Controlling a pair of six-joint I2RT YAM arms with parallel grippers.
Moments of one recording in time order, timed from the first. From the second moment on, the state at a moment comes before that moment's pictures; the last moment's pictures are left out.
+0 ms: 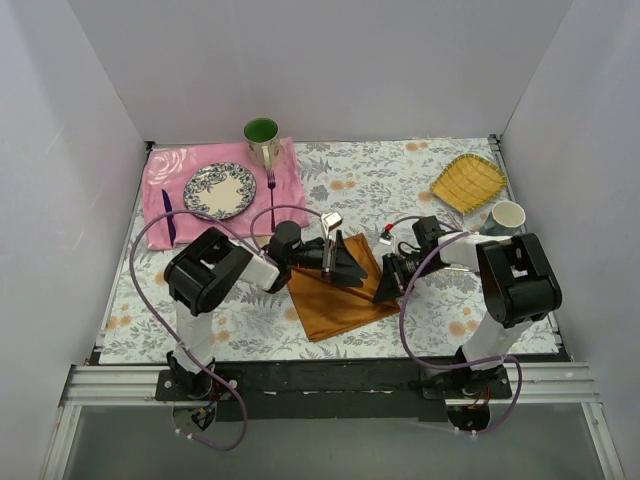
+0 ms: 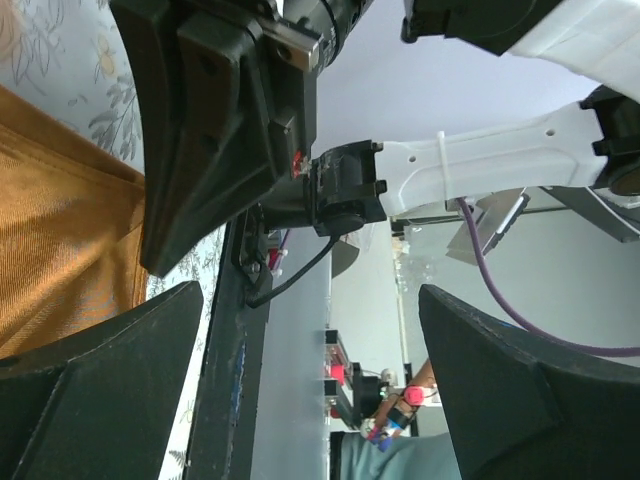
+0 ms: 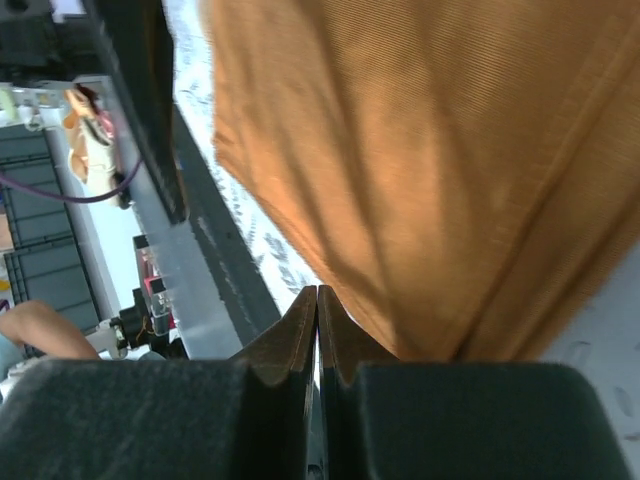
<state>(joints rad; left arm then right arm) -0.65 1.94 0.77 1.12 1.01 -1.29 0.27 1.68 0.78 -0.51 -1.04 -0.09</state>
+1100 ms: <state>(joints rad) -0.57 2.14 0.79 1.19 1.04 -1.28 0.26 1.79 0.80 -0.55 -0.93 -0.09</state>
